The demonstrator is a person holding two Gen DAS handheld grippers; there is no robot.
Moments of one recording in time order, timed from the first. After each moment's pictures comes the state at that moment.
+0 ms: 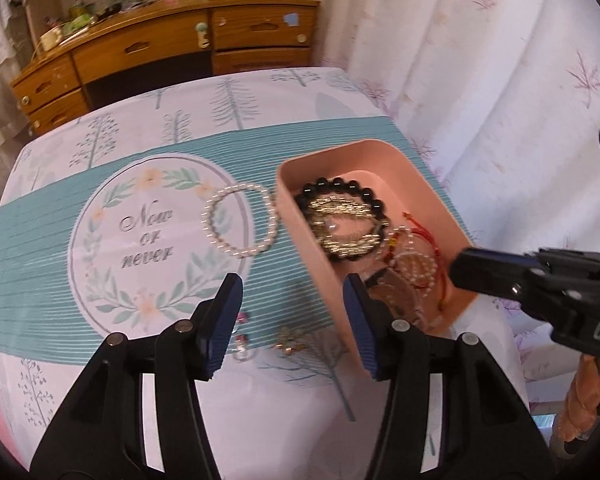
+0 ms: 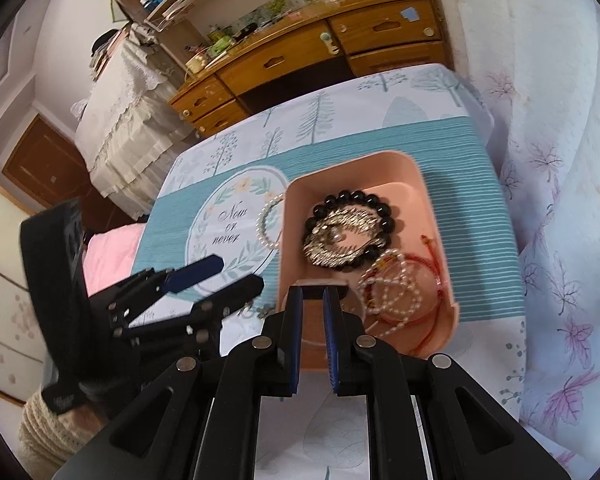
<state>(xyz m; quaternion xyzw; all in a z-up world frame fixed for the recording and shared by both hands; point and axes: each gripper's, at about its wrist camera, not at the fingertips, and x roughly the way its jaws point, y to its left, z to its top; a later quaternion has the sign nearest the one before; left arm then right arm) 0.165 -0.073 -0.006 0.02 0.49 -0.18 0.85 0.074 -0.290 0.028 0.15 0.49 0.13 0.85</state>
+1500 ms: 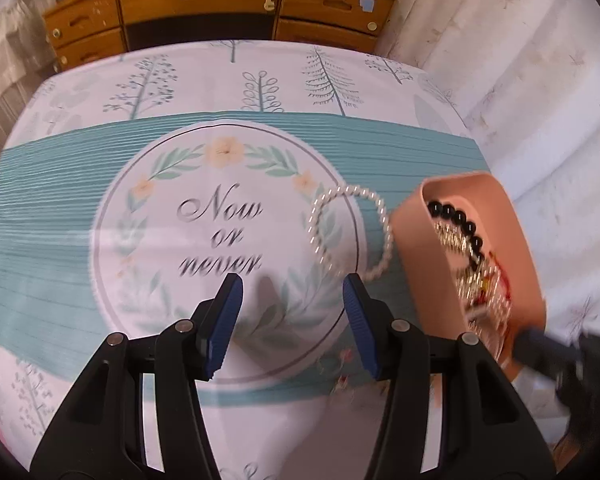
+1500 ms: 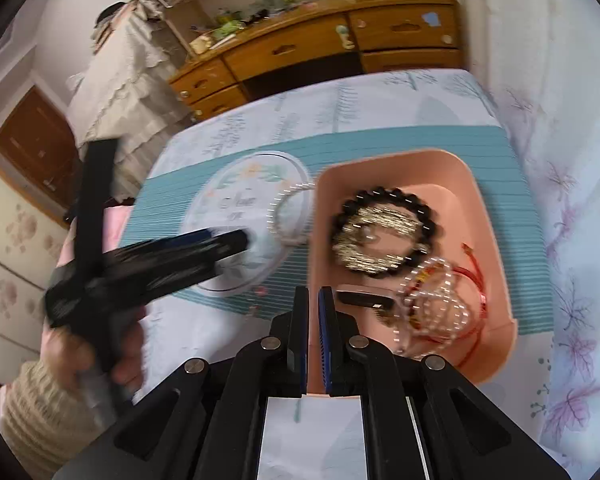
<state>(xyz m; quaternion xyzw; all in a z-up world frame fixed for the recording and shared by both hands) 0.240 -0.003 -0.049 -0.05 0.54 -0.12 0.83 0.092 -0.231 0.016 0.09 0.49 0.12 0.86</state>
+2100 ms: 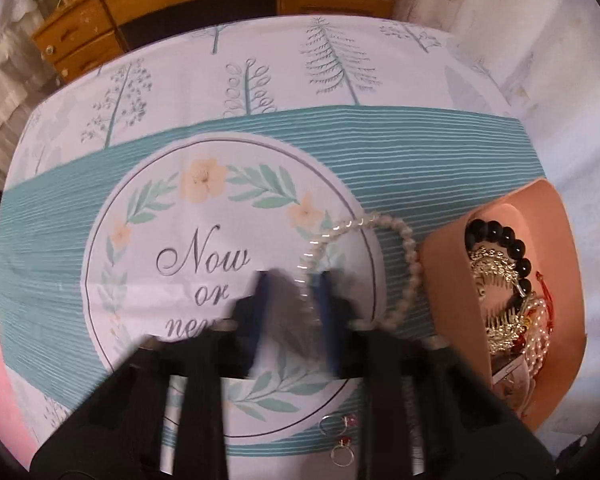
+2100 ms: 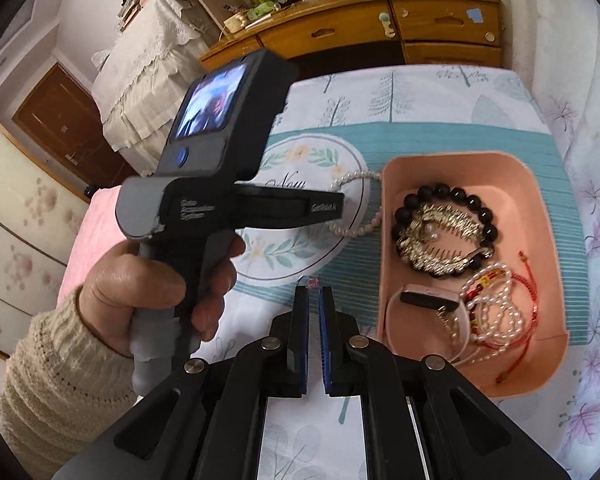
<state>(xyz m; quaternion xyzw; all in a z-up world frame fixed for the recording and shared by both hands) 0.297 -0.053 -0.071 0.03 0.59 -0.08 0.80 0.092 -0.189 0.015 0.08 0.52 0.18 0.84</state>
